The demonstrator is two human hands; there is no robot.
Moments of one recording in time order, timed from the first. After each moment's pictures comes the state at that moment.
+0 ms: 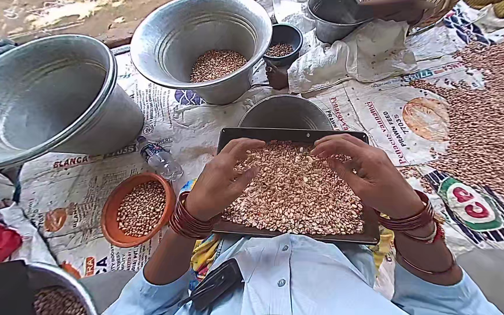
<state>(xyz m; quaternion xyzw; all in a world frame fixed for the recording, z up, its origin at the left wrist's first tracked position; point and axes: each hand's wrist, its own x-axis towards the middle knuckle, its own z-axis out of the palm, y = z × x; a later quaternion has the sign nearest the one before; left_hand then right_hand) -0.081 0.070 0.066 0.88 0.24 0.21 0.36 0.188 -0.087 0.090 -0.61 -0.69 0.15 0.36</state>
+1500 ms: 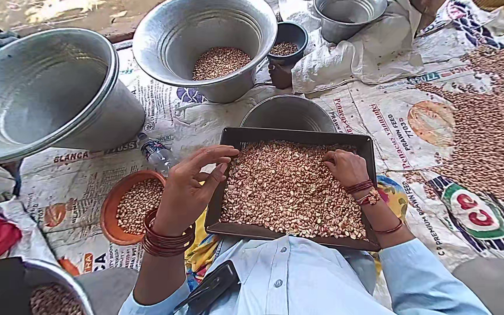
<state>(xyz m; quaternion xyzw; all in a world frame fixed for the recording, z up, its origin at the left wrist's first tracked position) -0.118 0.071 0.066 0.83 0.30 0.32 0.34 0.230 -0.048 -0.029 -0.83 -0.54 0.15 0.07</state>
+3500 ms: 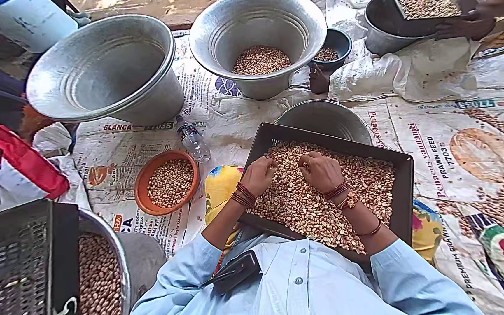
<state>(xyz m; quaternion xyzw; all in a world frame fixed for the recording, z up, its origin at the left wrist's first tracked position) -0.087 0.093 -0.036 0.82 0.45 0.07 0.36 0.123 0.025 -0.029 -0.70 -0.70 0.15 0.08</state>
